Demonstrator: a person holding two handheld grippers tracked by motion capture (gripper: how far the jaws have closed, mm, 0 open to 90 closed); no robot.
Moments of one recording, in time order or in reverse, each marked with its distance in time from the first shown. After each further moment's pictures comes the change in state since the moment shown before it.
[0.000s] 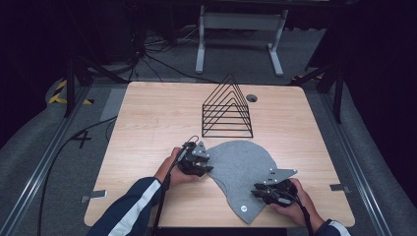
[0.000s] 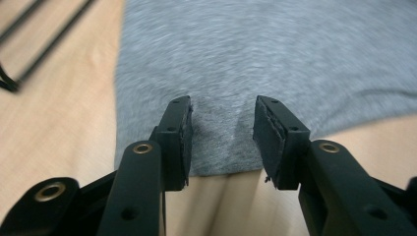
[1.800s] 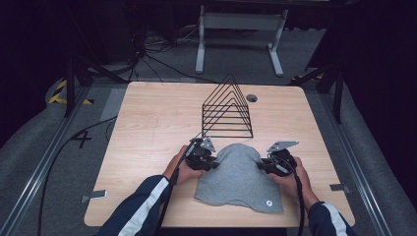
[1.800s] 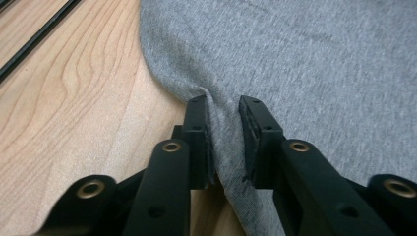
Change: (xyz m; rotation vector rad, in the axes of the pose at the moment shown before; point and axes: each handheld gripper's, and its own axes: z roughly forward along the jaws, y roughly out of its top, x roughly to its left) left arm 0.017 0.025 0.020 0.011 -0.060 -0.094; right arm -0.073 0.025 0.021 0.008 -0.110 0.238
